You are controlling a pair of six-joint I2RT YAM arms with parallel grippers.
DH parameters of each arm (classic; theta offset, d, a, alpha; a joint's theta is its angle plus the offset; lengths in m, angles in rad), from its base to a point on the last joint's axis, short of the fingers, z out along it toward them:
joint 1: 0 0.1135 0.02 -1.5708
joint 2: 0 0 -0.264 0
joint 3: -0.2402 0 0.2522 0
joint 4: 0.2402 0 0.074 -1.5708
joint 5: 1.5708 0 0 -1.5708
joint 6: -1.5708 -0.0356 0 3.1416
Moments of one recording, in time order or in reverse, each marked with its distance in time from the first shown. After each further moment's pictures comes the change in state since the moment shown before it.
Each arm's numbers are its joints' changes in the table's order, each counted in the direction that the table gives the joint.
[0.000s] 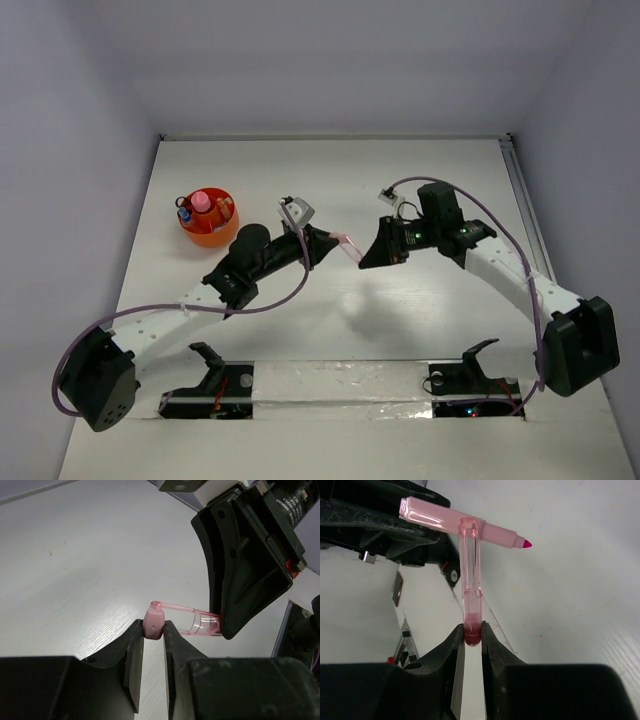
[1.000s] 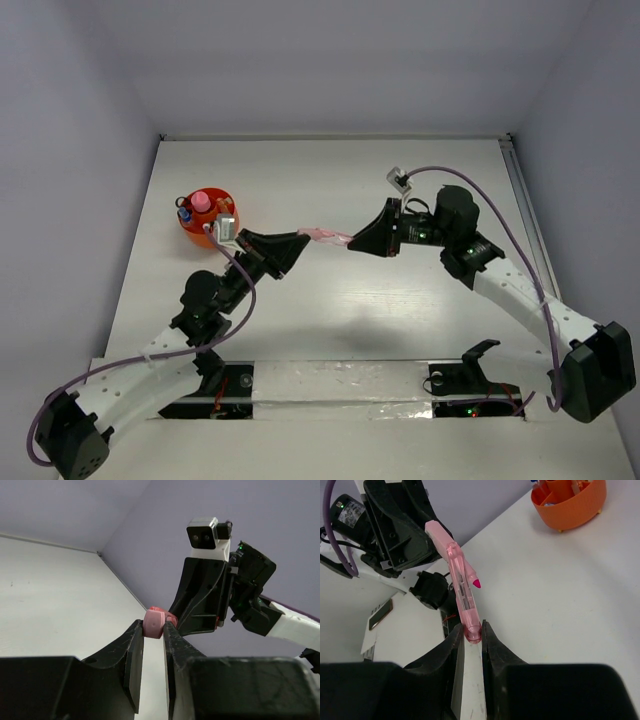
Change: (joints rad) left arm -0.004 -0.434 0.247 -0.226 -0.226 0.537; right arm 0.059 -0.166 0.094 -0.553 0.084 -0.086
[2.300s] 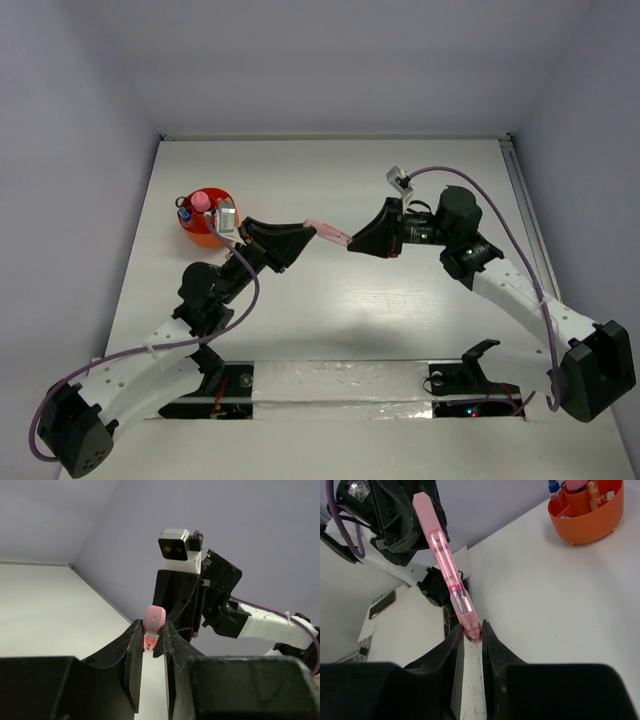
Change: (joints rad) left arm 0.022 0.083 -0.054 -0.140 0.113 0.040; right arm 0.006 0.010 0.034 -0.149 -0.069 -0.008
